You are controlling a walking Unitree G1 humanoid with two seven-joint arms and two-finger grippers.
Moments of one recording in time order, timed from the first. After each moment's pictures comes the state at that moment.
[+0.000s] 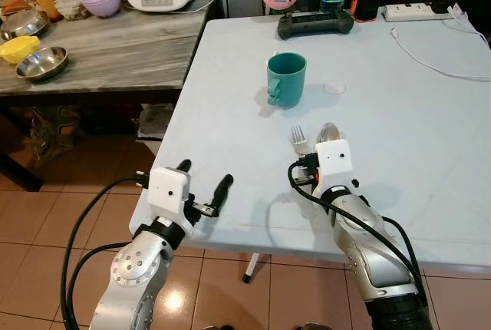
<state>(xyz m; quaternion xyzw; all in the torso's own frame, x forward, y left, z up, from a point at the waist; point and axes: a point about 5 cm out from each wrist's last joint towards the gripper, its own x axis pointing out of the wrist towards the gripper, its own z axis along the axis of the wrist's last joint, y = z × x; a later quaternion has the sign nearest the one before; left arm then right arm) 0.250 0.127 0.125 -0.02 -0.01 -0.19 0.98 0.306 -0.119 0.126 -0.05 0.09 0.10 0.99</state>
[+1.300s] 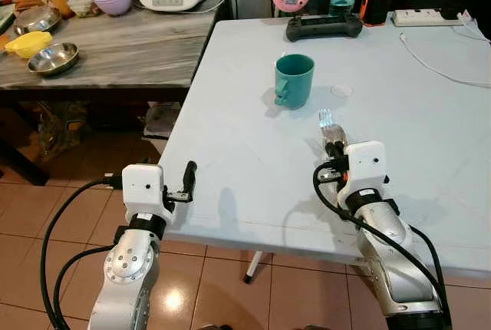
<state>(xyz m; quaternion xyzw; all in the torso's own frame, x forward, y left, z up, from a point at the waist) 0.258 0.152 0.123 0.00 -0.02 -0.03 1.00 0.295 -0.151 0.139 -0.07 -0.03 0.07 0.99</state>
